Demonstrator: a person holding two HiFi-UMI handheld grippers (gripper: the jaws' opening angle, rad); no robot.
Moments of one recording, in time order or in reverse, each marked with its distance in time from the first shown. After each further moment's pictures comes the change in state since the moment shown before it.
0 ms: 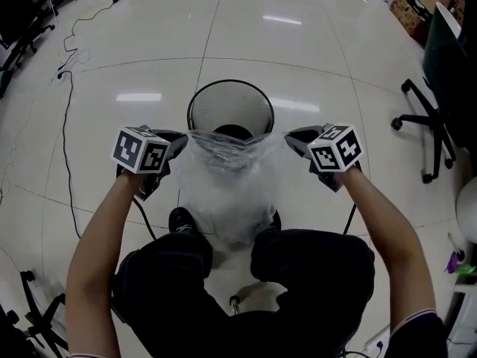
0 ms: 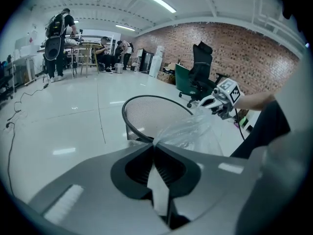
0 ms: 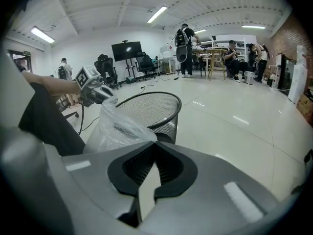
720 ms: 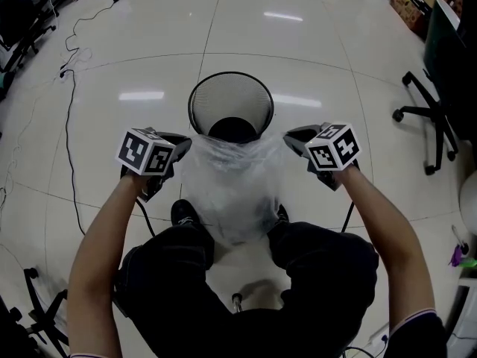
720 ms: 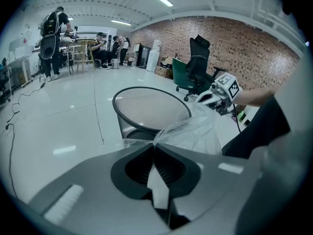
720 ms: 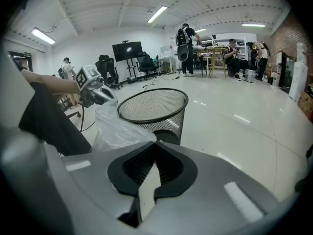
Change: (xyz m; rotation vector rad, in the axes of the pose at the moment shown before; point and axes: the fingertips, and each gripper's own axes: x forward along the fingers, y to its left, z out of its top) left arm -0.002 -0.022 -0.028 0.025 0.062 -0.017; right arm 0.002 0.024 -0.018 0.011 -0.002 0.014
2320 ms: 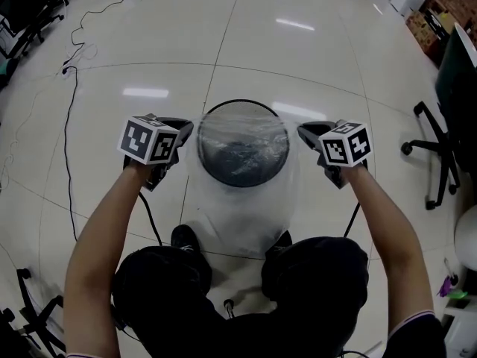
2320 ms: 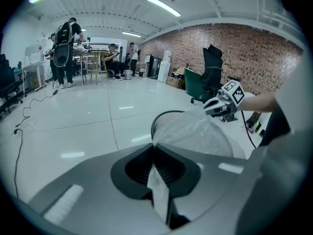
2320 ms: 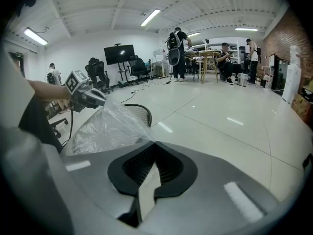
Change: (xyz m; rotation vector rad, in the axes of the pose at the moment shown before) left arm 0.015 0.094 0.084 -0.051 -0.124 0.121; right arm 0.031 -0.103 0.078 0.027 -0.043 -0.076
